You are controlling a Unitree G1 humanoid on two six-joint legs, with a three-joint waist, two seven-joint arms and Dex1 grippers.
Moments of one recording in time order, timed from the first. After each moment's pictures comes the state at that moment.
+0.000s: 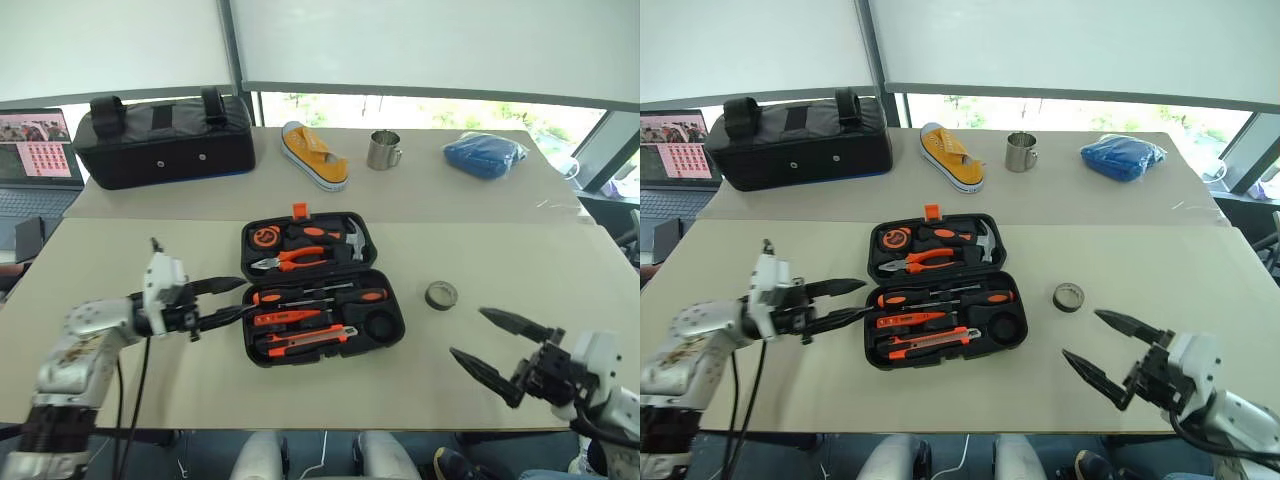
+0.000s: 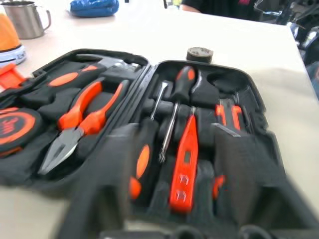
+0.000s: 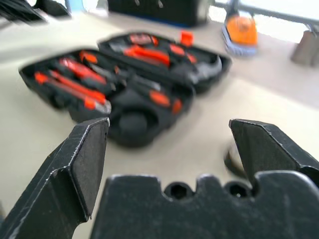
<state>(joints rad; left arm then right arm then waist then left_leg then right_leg) -0.05 0.74 0.22 -0.03 -0.64 0.15 -1.33 0.49 -0.57 -0.44 -0.34 0.56 -0.07 1.01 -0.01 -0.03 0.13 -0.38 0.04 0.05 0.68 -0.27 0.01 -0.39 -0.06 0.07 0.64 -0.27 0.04</state>
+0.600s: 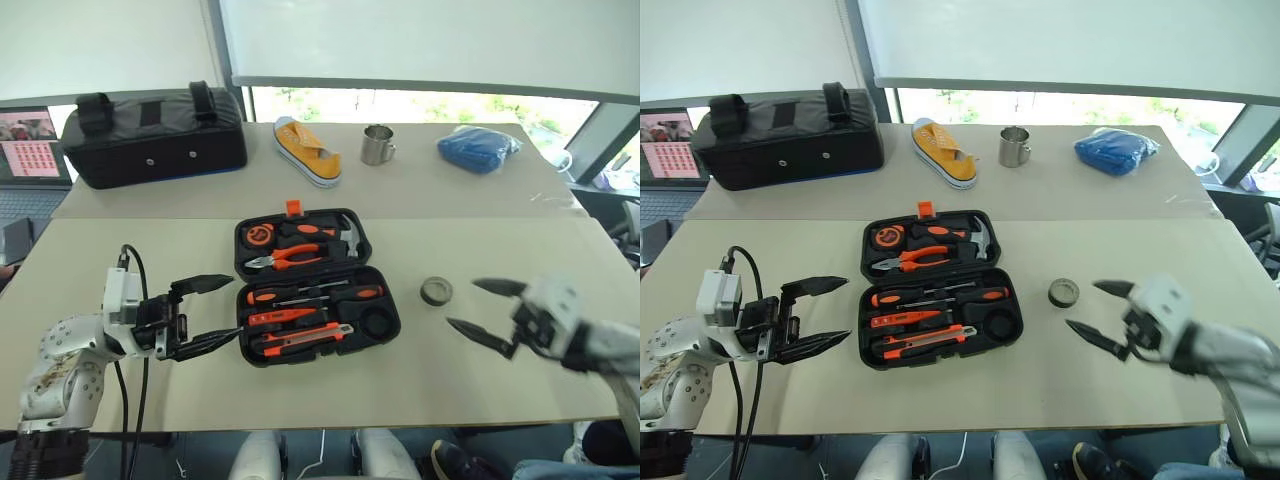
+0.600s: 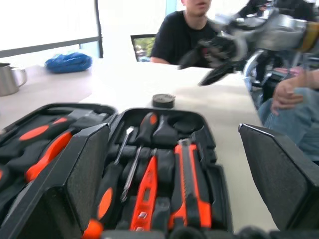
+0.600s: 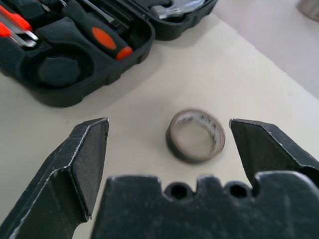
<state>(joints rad) -0.03 0.67 0.24 -0.15 -0.73 0.14 -1.40 -0.09 -0.93 -0.12 -0.21 0.33 0.35 0.96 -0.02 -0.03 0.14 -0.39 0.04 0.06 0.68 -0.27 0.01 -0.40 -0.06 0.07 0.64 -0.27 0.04</state>
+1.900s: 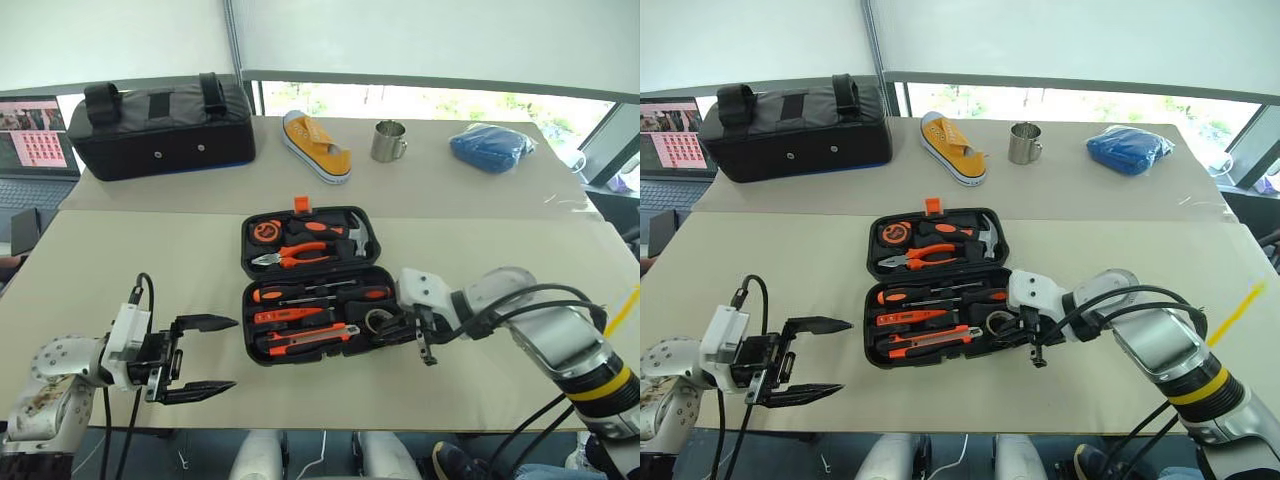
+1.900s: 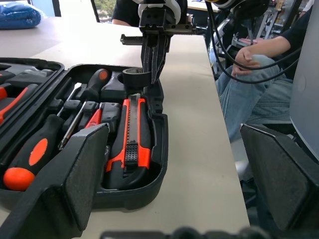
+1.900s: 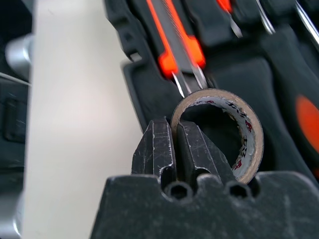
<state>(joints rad) 0.11 0.75 0.24 -0.14 -0.67 0.06 -1.54 -0.46 -0.88 0.37 -0.34 0.26 0.69 1.18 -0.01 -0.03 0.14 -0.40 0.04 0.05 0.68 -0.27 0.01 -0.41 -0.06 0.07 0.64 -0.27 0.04</state>
